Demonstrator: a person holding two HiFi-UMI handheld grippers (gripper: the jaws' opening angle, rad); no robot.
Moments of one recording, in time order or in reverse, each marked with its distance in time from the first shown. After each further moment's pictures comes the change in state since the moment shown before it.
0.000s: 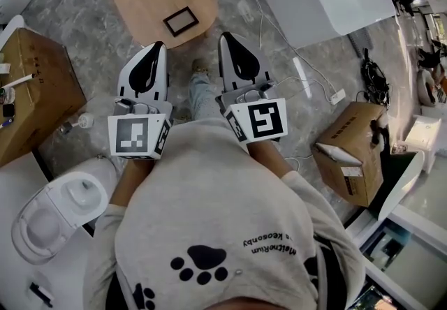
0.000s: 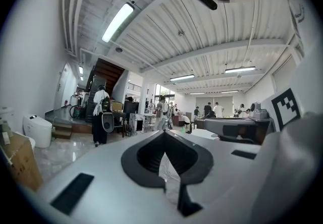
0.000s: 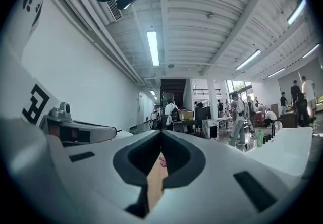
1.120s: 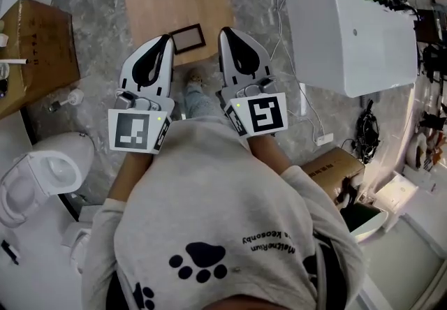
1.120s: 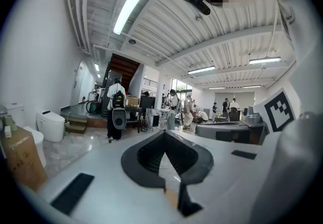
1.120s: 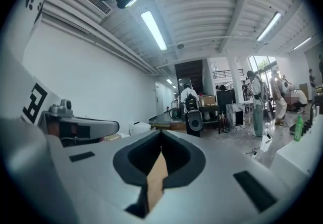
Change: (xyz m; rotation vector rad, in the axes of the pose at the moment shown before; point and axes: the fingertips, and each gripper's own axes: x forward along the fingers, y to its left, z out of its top) left arm 0.184 0.072 -0.016 -0.047 0.056 0.200; right arm 0.199 -0.101 -0.051 0.064 0.128 0.293
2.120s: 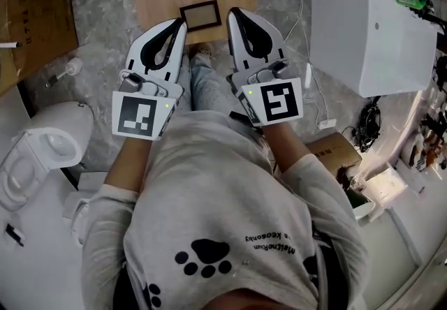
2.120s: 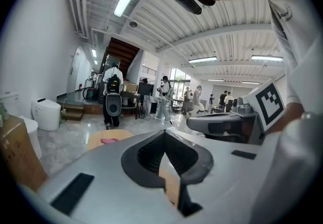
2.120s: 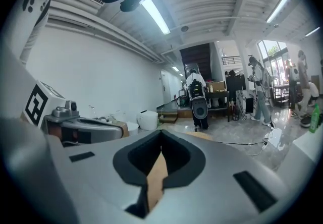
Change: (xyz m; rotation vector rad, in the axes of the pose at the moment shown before) left arm 0.043 0.053 -0.078 -0.056 0.148 -0.038; right arm 0.081 0.002 -0.069 0.012 0.138 0.107
